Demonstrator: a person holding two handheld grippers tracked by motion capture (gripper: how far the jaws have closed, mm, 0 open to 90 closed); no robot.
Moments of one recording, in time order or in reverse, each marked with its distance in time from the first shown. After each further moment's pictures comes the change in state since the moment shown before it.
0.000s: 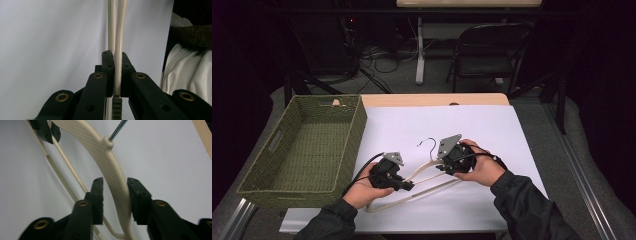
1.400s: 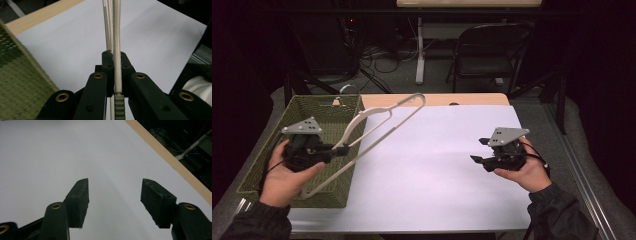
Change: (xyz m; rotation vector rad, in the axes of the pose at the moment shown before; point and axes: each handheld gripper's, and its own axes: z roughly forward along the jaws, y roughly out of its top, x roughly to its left) left arm -0.020 -0.028 -0.208 -0.273 0.403 -0.113; right arm -0.017 -0.069 -0.093 -0.188 -0.201 0.242
